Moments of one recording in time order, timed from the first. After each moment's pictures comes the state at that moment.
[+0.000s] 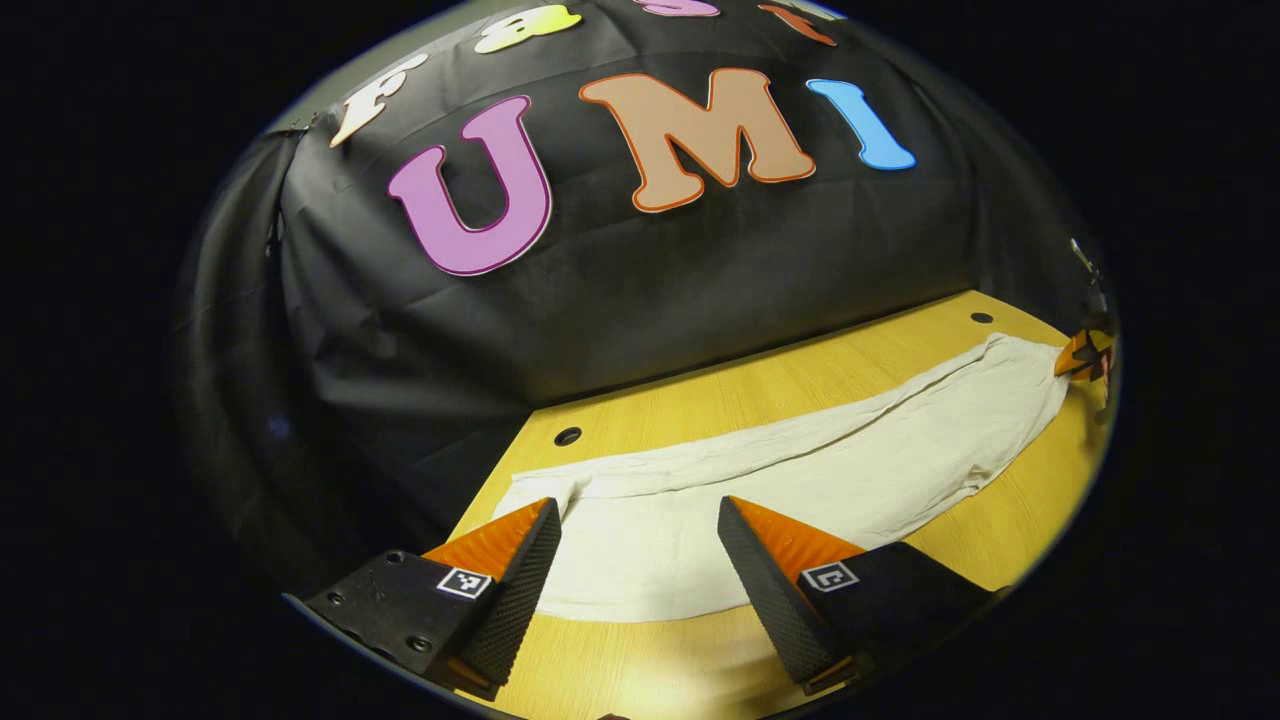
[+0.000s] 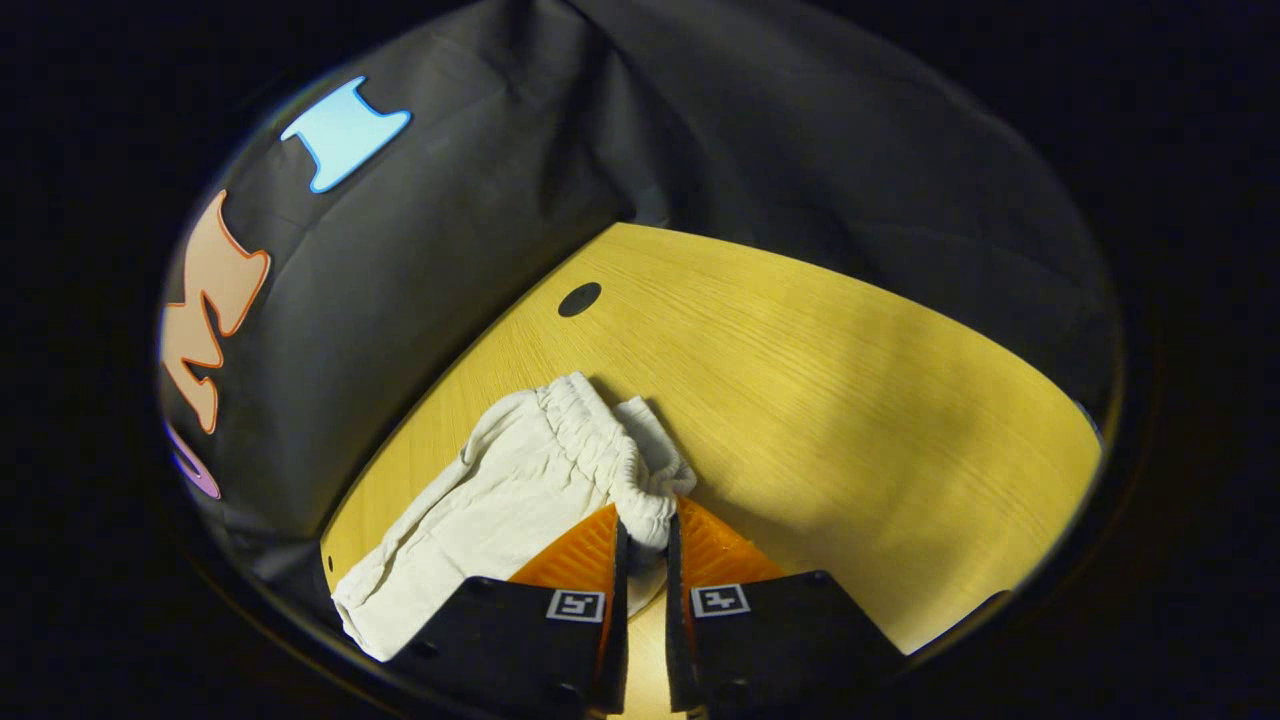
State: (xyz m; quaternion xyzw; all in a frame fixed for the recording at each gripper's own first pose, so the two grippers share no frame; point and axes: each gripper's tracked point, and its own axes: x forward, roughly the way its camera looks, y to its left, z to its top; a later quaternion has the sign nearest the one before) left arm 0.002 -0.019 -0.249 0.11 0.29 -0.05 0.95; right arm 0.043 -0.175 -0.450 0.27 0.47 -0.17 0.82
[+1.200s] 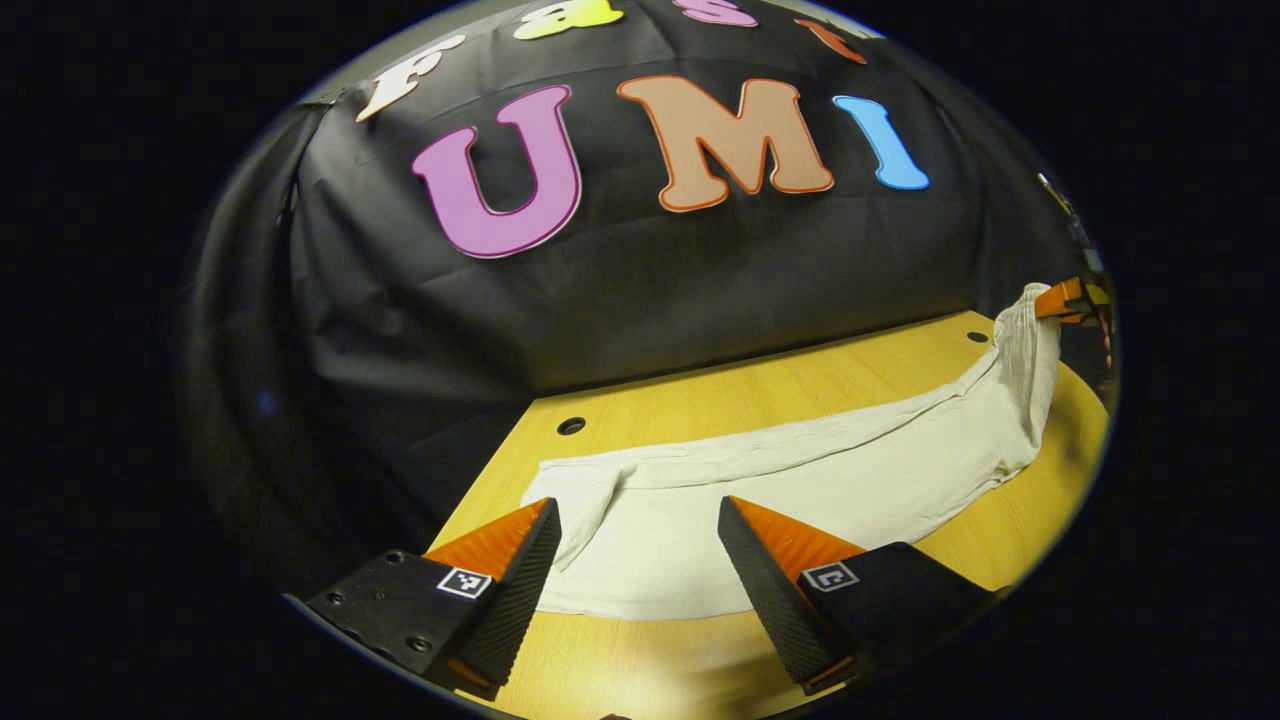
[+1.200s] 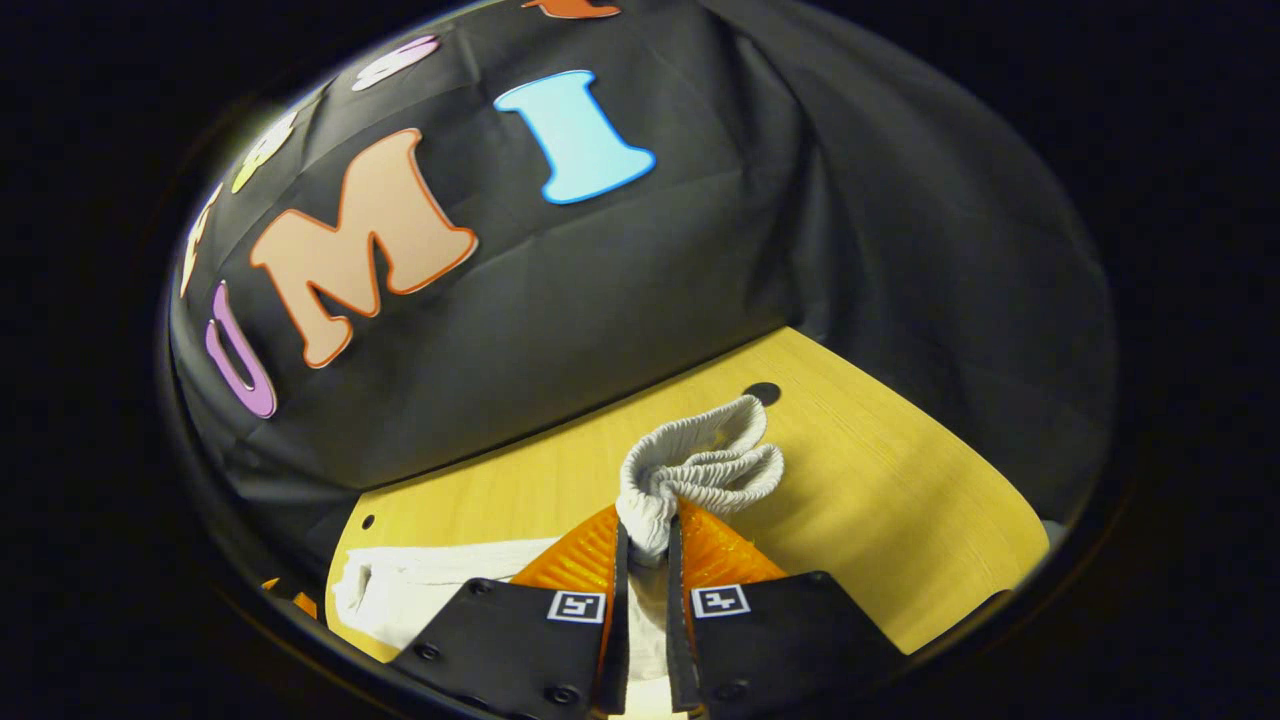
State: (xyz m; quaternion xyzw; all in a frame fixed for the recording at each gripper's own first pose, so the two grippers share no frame) left arm -0.004 0.017 -0.257 0.07 0.30 -0.05 0.95; right arm 0.095 -0.108 -0.255 0.18 0.37 -0.02 0.91
